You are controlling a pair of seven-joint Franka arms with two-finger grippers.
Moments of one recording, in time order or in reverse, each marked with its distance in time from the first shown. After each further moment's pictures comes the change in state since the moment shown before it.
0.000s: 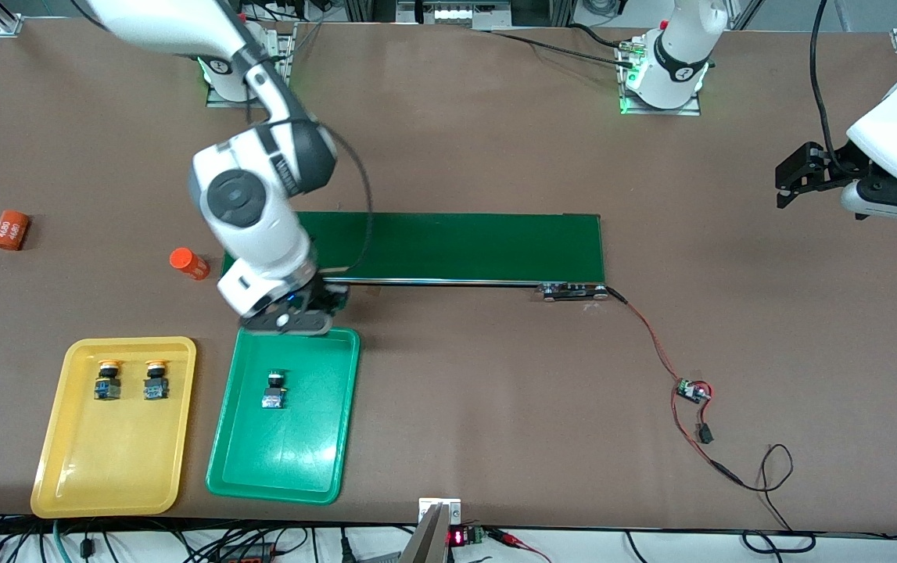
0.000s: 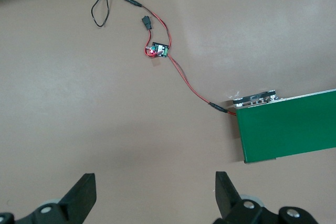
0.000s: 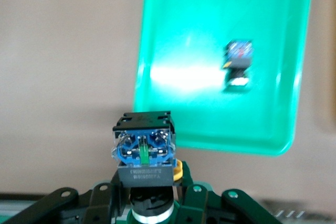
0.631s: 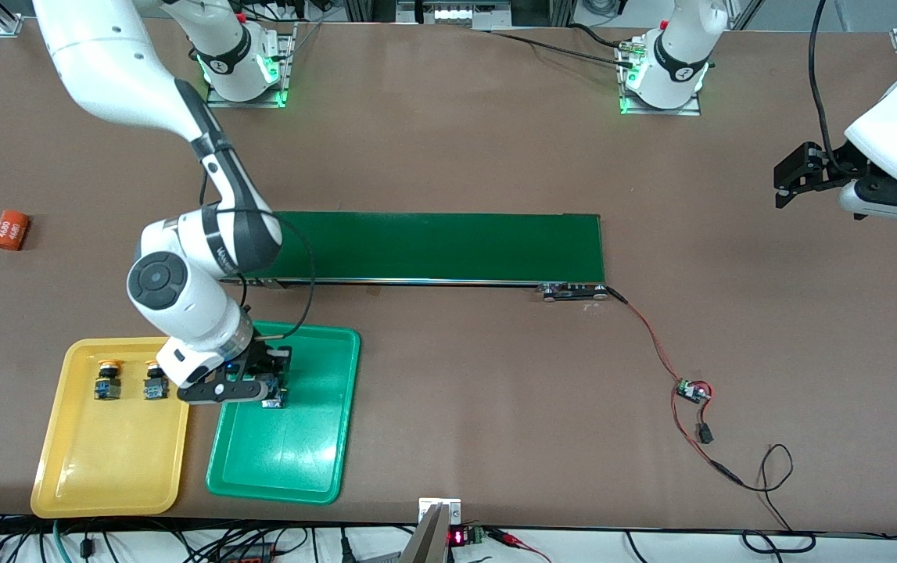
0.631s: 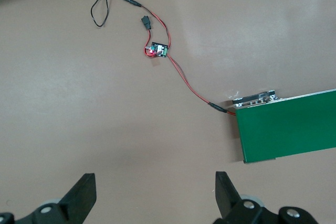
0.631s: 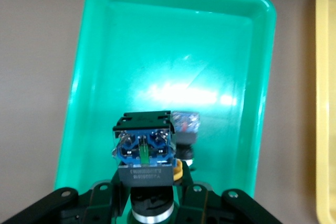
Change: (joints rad) left arm 0.000 0.000 -0.001 0.000 0.000 -0.001 -0.004; right arm -0.145 0.207 -0.001 0.153 0.000 0.139 -0.189
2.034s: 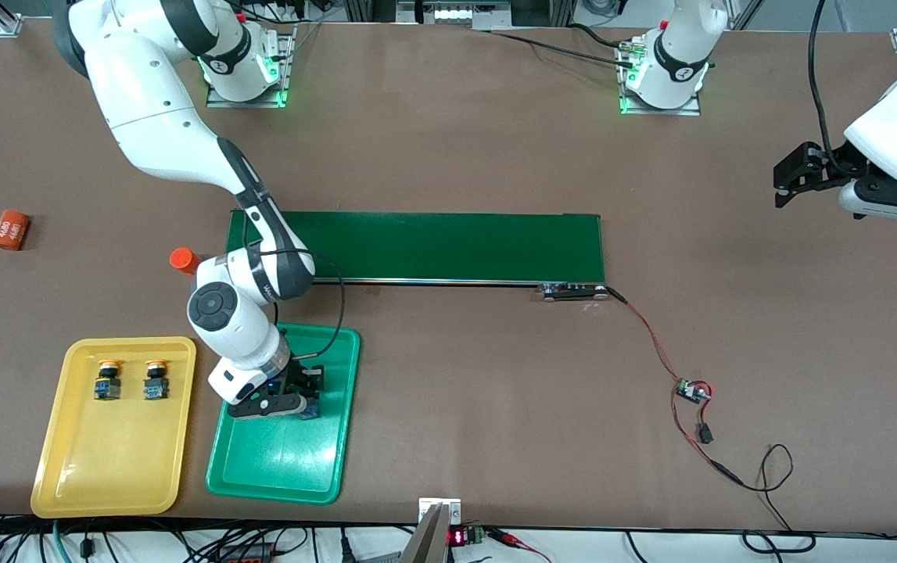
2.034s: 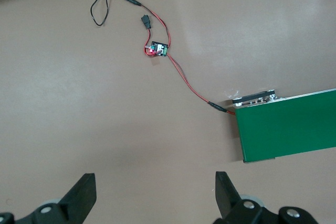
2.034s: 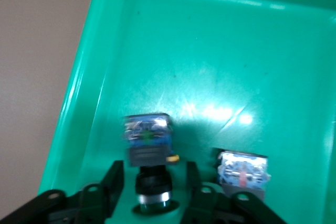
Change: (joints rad) left arm -0.001 0.000 -0.002 0.000 0.000 -0.002 -0.001; right arm 0.051 0.212 -0.004 0.073 0.000 0.220 -0.025
